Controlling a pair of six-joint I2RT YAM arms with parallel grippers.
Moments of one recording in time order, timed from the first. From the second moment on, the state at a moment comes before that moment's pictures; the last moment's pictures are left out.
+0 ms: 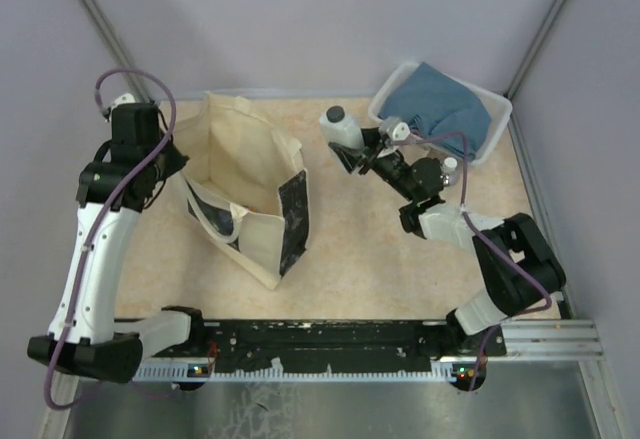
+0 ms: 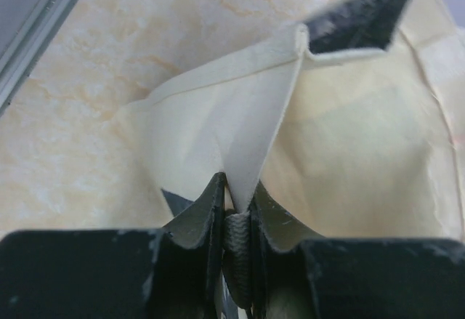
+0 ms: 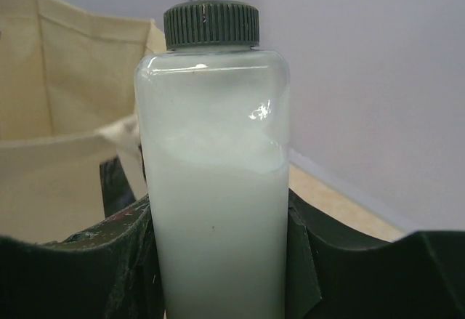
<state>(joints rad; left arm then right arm) -0.16 1.19 1.52 -0.96 -0.37 -0.60 0.47 1.48 0.75 1.16 -0.42 0.10</state>
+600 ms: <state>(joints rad) -0.16 0.98 1.26 -0.77 -0.17 -0.60 0.47 2.05 0.82 1.38 -0.35 0.12</state>
